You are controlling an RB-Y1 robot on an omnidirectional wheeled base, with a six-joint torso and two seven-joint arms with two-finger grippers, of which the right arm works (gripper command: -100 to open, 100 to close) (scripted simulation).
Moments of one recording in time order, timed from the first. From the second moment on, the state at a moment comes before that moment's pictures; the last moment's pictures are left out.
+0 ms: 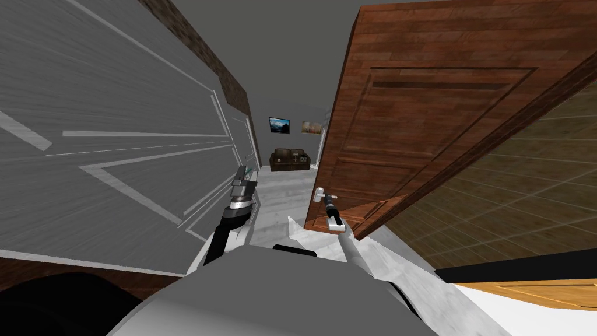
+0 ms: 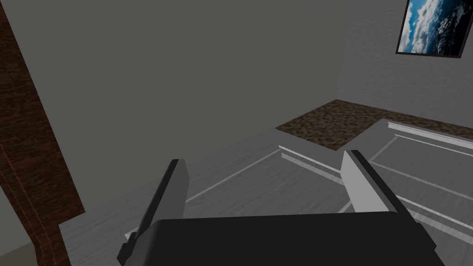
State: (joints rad) arm -0.23 -0.15 -0.06 -1.00 0.05 -0.35 -0.19
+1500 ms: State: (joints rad) arm -0.24 -0.16 -0.21 -0.95 0.02 -0.35 -0.14
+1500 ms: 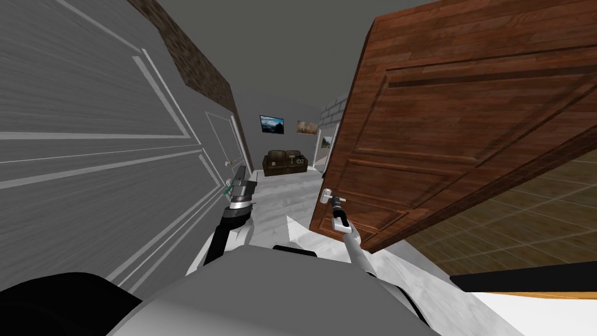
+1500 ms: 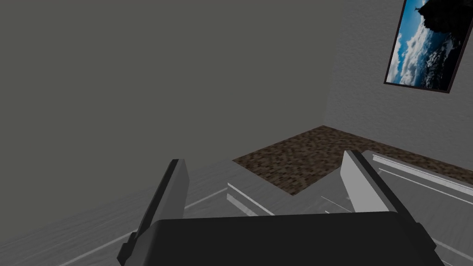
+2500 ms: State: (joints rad) arm -0.25 -0.19 -0.32 -0.91 0.00 -0.37 -0.11
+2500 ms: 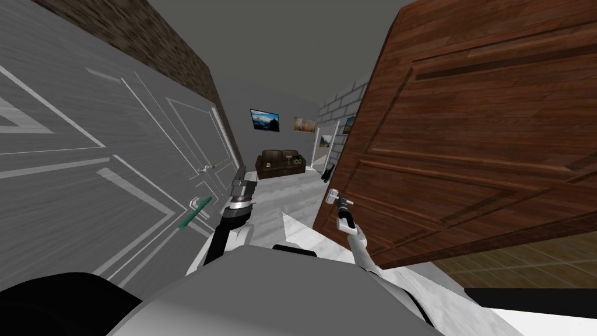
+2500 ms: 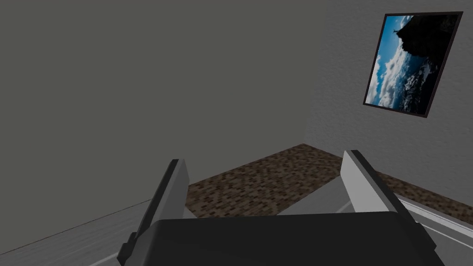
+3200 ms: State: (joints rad) arm -0.26 -0.20 -0.41 -0.87 -0.02 -0.38 -0.08
